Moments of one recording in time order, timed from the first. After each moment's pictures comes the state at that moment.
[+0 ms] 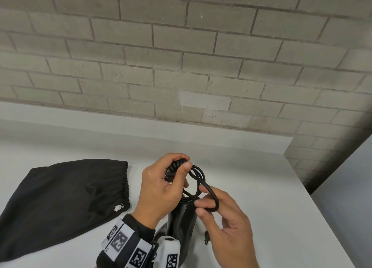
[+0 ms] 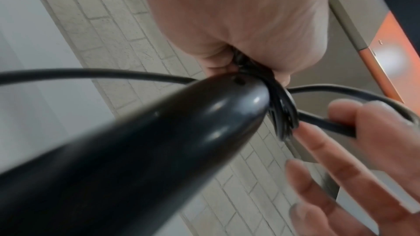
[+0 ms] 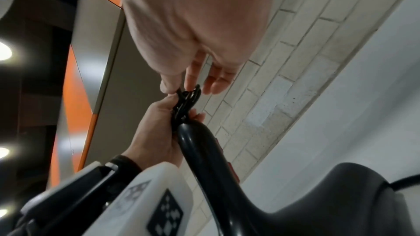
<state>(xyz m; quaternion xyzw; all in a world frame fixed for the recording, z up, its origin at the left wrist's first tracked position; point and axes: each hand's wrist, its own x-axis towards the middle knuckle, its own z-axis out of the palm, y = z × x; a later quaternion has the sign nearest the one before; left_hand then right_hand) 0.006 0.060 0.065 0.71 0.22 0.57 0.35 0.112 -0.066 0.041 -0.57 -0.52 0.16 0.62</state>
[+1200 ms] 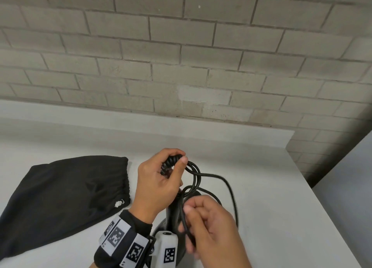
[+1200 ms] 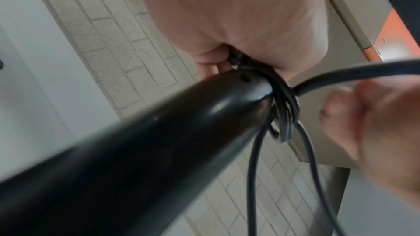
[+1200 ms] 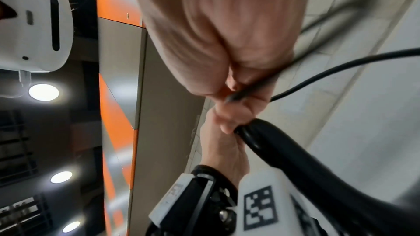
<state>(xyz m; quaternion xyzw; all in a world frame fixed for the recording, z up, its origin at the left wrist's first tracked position) 0.005 0.063 0.063 0.70 0.26 0.56 0.35 0.087 -0.069 0.063 -0.61 -0.46 0.36 0.53</state>
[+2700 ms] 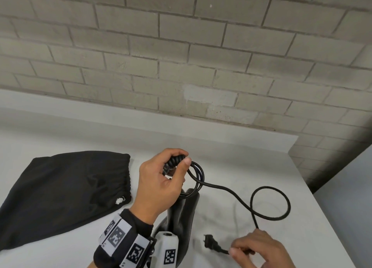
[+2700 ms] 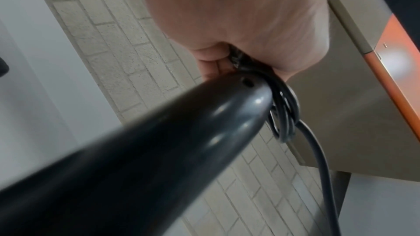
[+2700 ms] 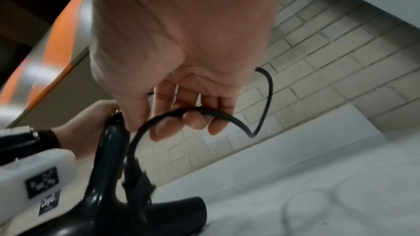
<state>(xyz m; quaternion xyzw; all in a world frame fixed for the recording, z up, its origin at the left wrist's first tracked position) 0.000 0.067 0.058 0.70 0.26 0.58 0.33 0.191 -0.121 -0.006 -0.68 -0.64 0.05 0.36</state>
